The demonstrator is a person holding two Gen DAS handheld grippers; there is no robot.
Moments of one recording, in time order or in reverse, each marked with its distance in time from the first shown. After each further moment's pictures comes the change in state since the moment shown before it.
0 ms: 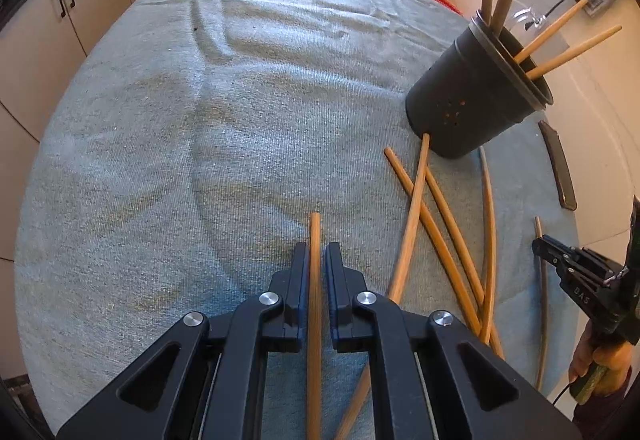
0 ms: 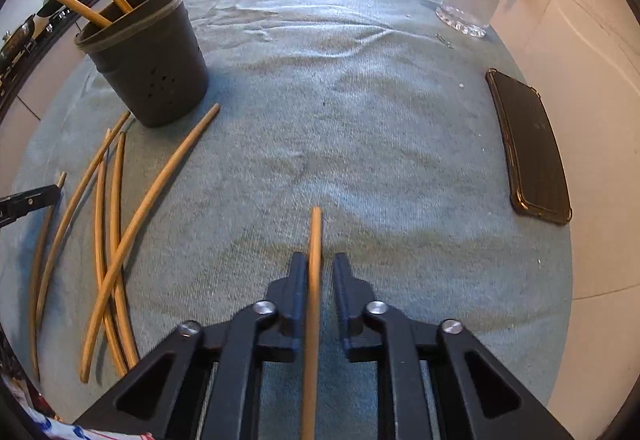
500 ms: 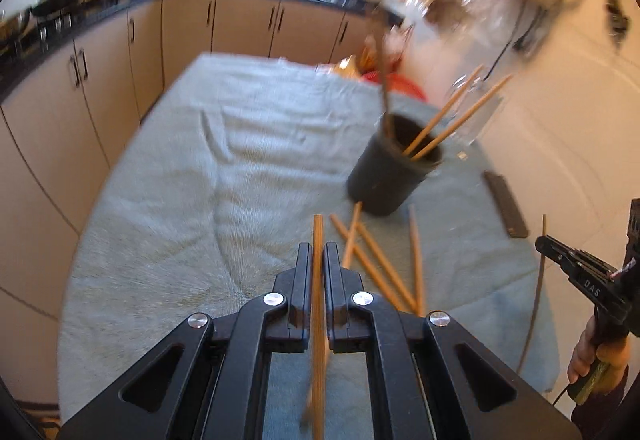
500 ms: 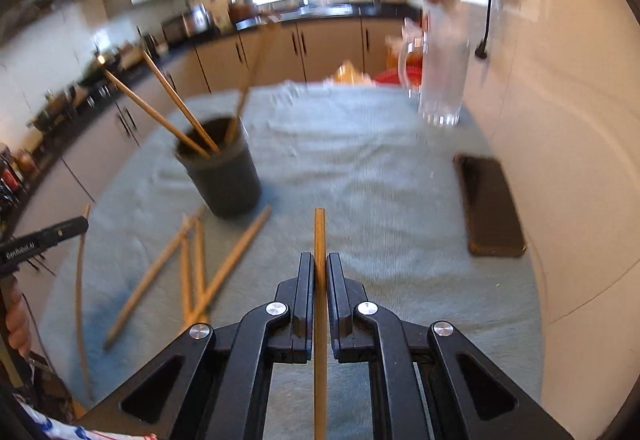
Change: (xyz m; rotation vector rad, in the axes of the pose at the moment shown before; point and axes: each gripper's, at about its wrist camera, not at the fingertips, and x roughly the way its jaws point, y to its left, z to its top) left arm -0.123 -0.025 -0.046 0.081 -0.353 -0.046; right arm -0.119 -0.007 -0.031 0.059 -0.377 0.100
